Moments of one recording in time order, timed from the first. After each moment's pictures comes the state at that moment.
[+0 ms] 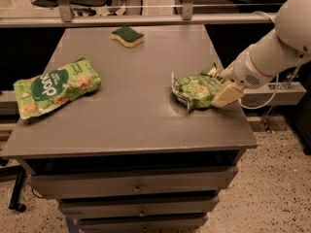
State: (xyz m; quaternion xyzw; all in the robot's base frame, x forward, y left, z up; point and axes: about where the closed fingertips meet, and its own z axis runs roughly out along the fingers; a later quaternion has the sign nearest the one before) arm 0.578 -0.192 0.841 -0.55 0.79 0.03 0.26
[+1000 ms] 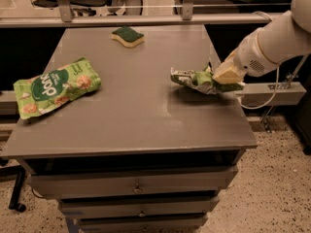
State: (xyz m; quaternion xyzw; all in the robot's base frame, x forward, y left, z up) arm 0.580 -0.176 0.887 -0.54 0.78 0.05 0.31
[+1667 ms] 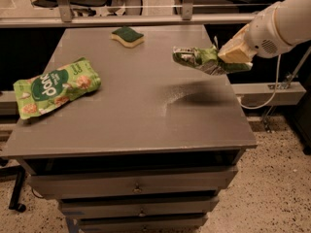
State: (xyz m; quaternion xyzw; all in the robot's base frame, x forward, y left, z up) arm 0.586 -0.180 0.949 -0.52 0.77 0.03 0.38
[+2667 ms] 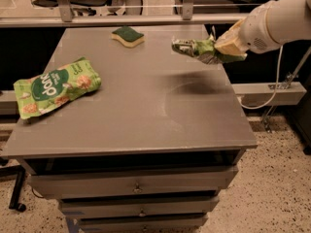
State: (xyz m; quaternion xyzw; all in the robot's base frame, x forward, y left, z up) arm 0.626 -0.183 0.950 -0.52 0.74 0.00 0.43
